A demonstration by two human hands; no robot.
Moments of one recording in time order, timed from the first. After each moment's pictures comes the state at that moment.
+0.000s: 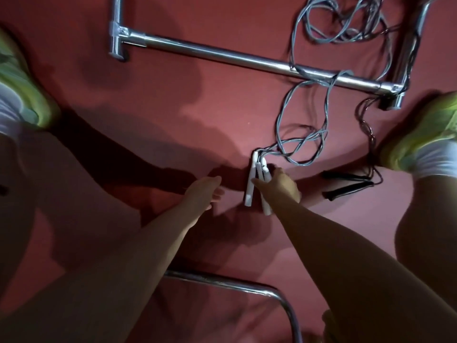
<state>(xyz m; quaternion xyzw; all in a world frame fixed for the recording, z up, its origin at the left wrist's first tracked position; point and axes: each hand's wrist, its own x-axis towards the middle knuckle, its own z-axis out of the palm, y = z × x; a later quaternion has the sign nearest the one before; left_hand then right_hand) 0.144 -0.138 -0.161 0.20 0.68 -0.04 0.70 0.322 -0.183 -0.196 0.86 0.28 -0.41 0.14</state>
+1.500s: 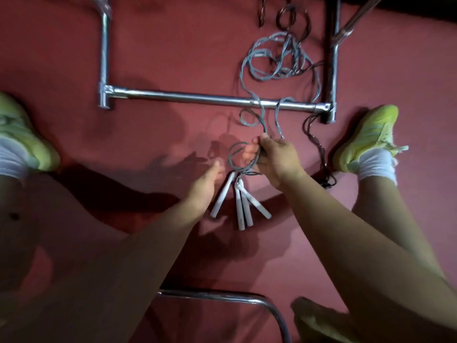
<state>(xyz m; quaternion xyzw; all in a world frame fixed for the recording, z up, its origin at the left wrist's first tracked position) 0.221 -0.112 -0.085 0.30 0.62 0.05 0.72 0.374 -0.114 -0.051 0.67 0.01 -0.60 -0.44</state>
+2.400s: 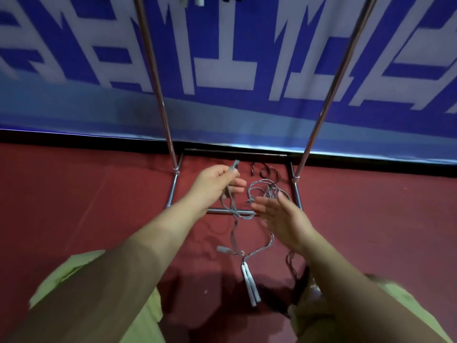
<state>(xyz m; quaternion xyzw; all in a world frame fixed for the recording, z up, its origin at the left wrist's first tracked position) 0.185 -0.097 0.260 0.56 0.43 0.28 0.65 0.350 -0.194 0.203 0.53 0.21 -0.65 -0.50</state>
